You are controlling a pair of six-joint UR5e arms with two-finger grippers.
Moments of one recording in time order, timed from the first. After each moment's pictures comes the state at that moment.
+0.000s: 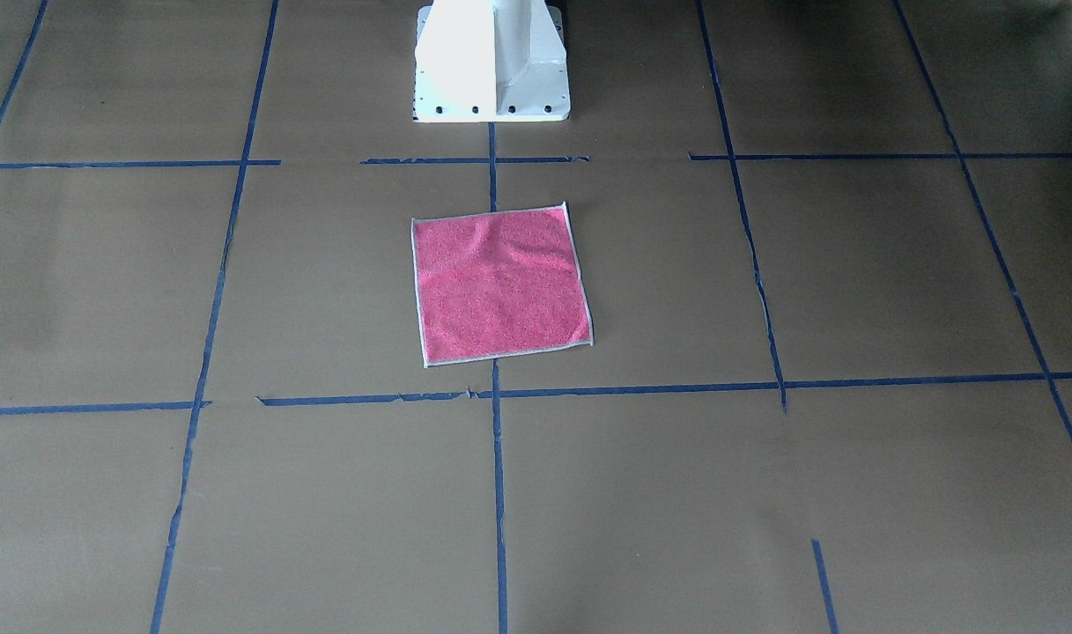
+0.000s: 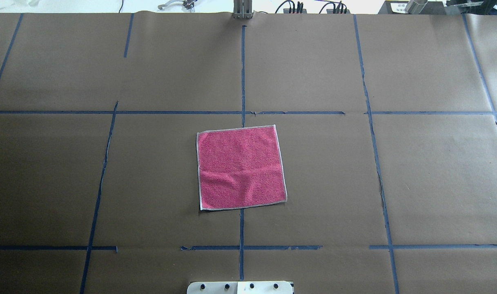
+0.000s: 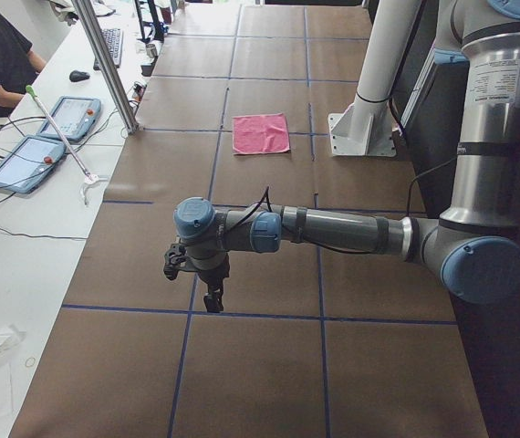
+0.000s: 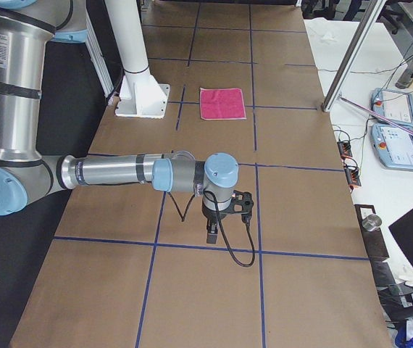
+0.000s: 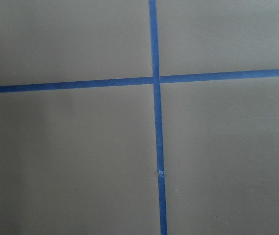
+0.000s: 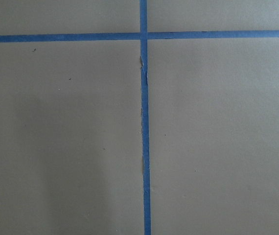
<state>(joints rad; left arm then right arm) -1.48 -1.59 -1.63 -1.48 -2.29 -0.03 1.53 -1.74 1.84 -1.69 2.31 0.05</state>
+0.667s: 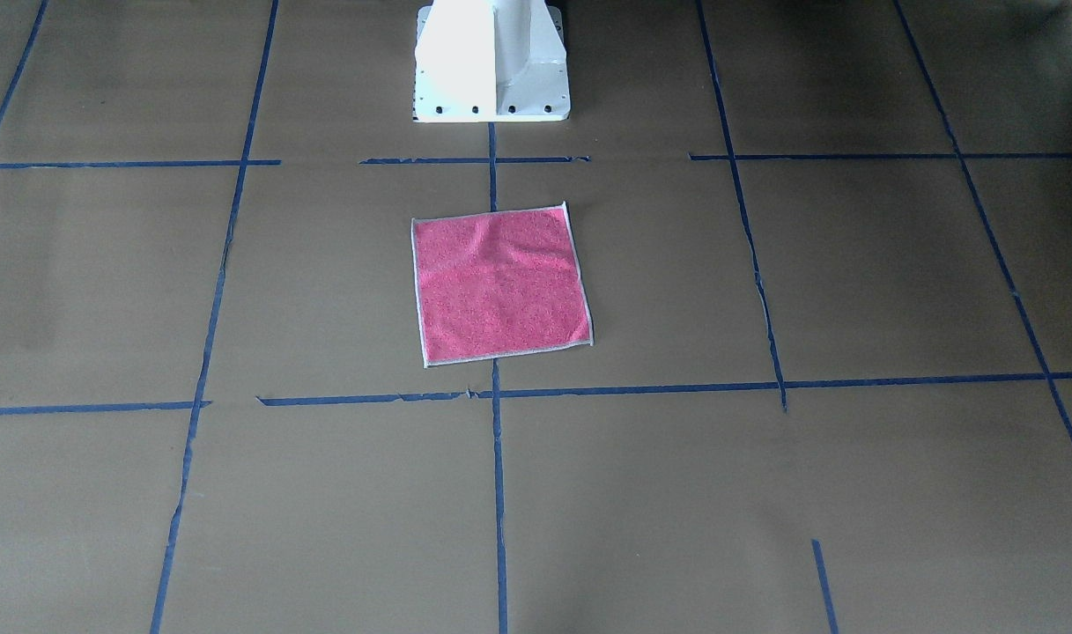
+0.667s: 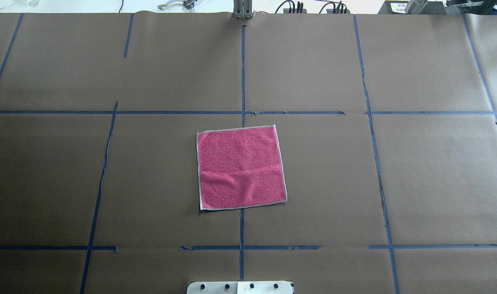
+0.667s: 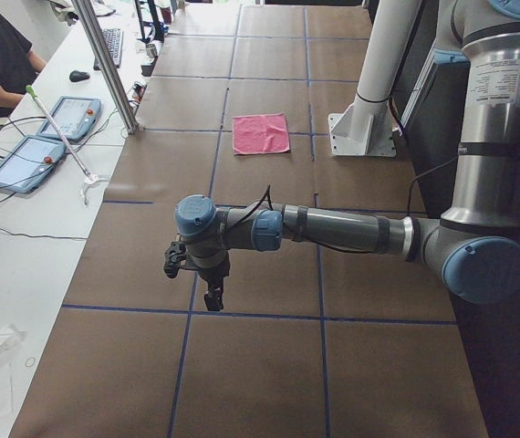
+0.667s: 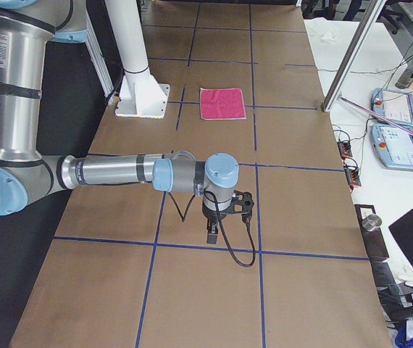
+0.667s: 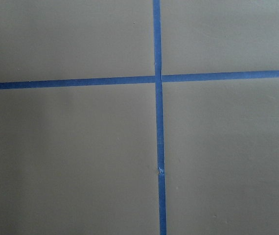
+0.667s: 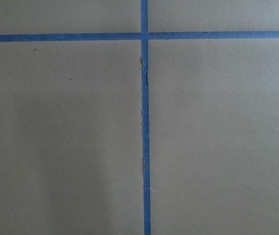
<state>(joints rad) -1.48 -1.59 -1.65 -1.48 -2.29 -0.03 1.53 -1.74 1.84 -1.69 2.31 0.04</state>
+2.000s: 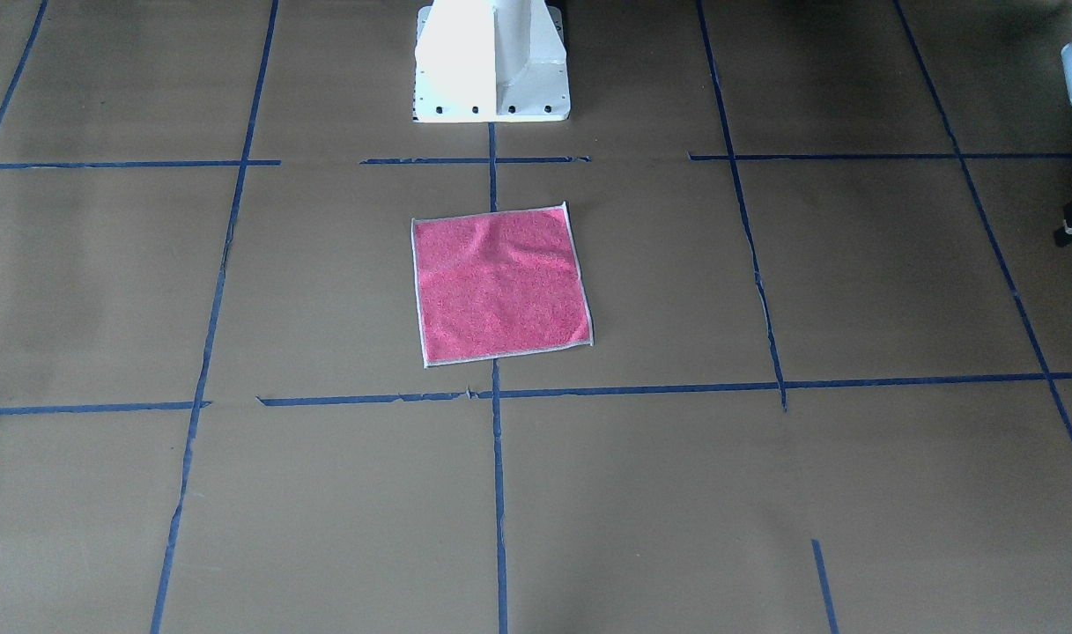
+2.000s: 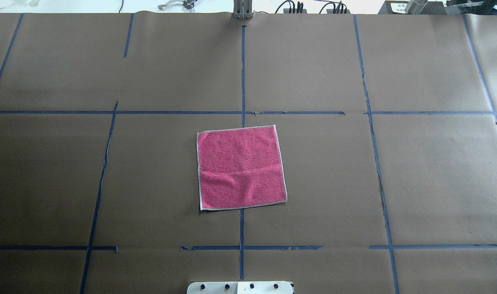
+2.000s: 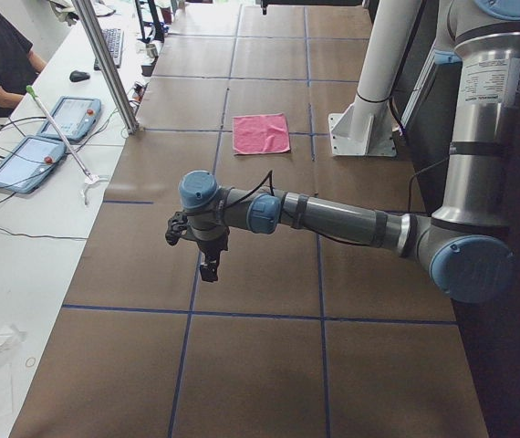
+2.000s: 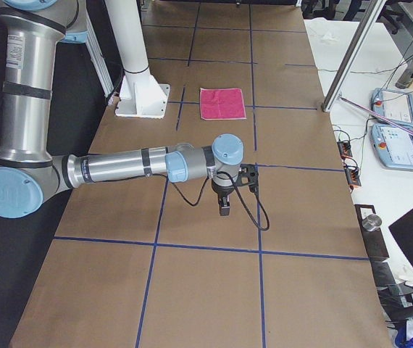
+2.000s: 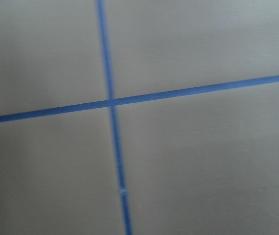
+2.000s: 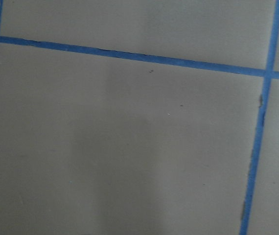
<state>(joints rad) -1.35 -1.61 -1.74 -1.57 -2.34 -0.10 1.32 -1.71 1.89 -1.48 2.39 0.22</state>
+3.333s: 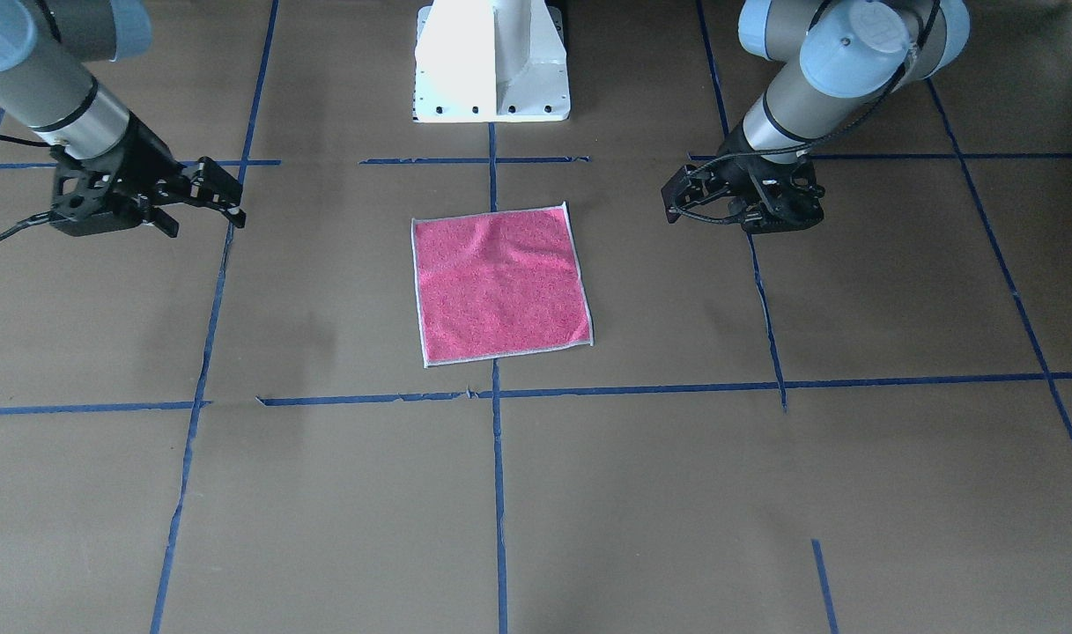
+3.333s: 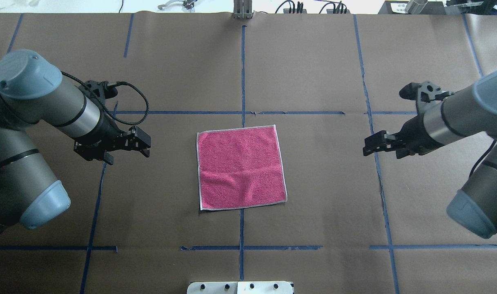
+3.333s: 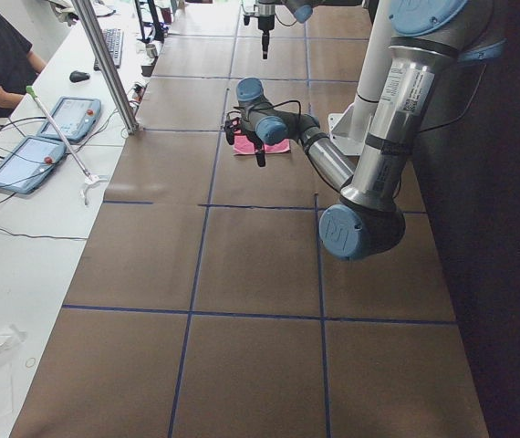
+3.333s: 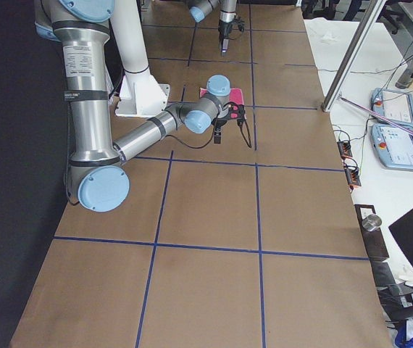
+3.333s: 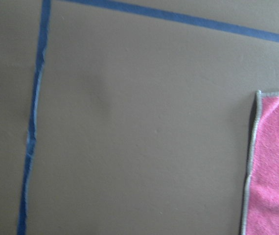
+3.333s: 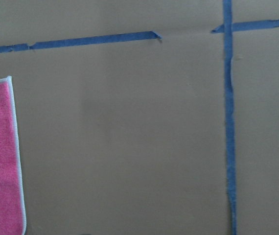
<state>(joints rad) -0.72 -1.90 -1.94 -1.66 -2.20 -1.27 0.75 -1.47 2.00 -1.25 2.13 1.13</state>
